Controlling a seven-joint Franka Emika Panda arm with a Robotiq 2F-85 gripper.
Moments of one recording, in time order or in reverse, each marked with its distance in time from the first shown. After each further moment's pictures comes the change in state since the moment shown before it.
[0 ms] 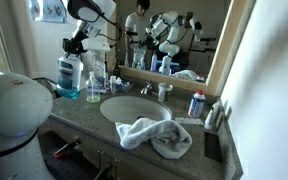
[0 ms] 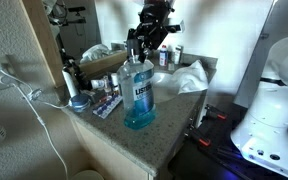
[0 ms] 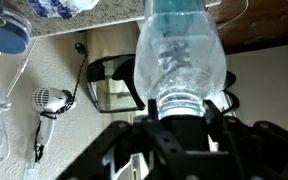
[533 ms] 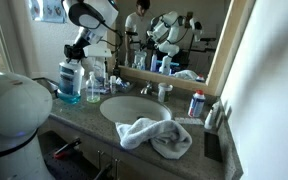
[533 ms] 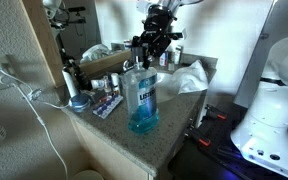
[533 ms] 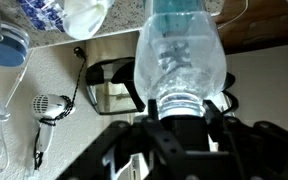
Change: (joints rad) arm -0.008 0.003 -0.016 -0.051 0.017 0.016 -0.058
